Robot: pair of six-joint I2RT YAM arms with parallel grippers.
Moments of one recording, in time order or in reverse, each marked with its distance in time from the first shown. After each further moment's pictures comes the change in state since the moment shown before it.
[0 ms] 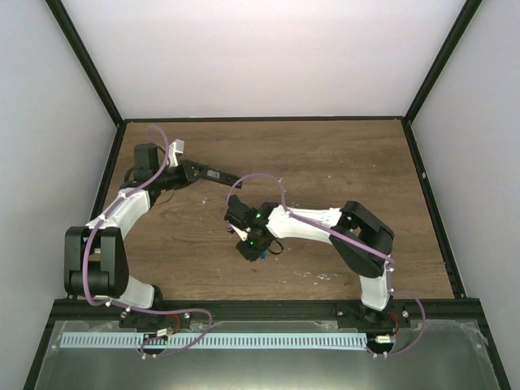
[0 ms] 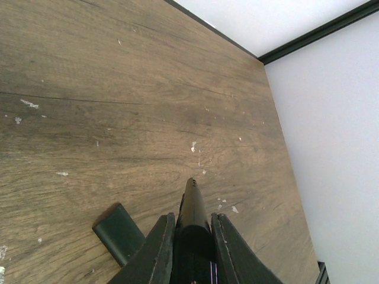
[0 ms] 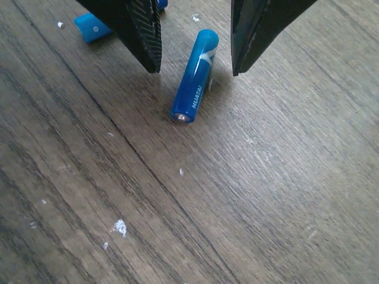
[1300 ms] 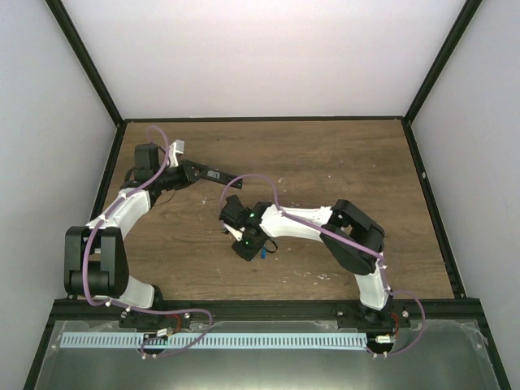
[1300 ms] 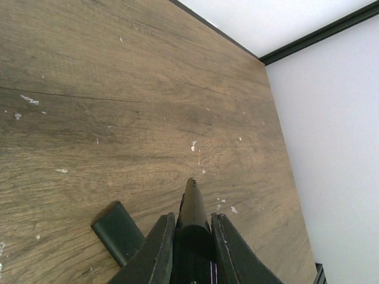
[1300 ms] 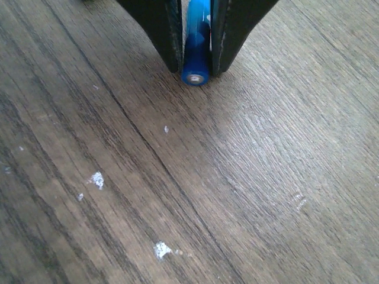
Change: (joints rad) left arm -0.004 0.000 -0.002 -0.002 -0.007 -0.015; right arm 0.000 0.077 0.063 0.006 0.017 -0.059
